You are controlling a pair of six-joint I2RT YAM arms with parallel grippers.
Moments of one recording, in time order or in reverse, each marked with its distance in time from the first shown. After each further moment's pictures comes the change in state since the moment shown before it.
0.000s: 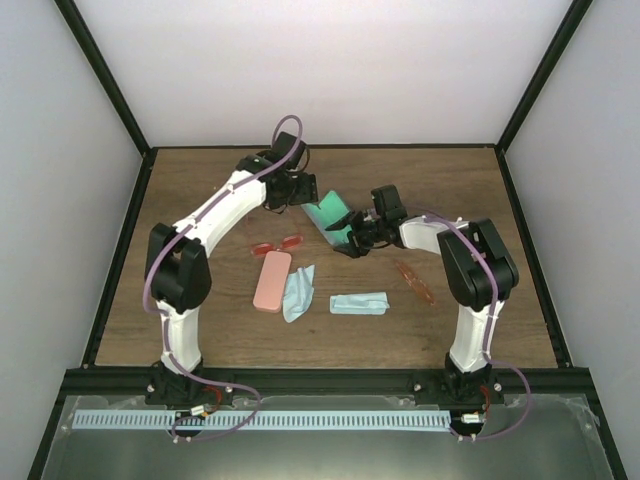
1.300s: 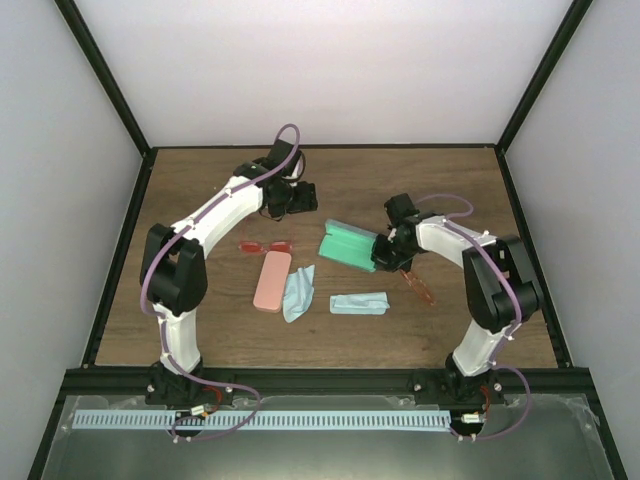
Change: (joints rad) left arm 0.017 -0.032 -0.110 0.056 0.124 0.030; right arm -0.039 -0.172 -0.033 -0.612 0.462 -0.678
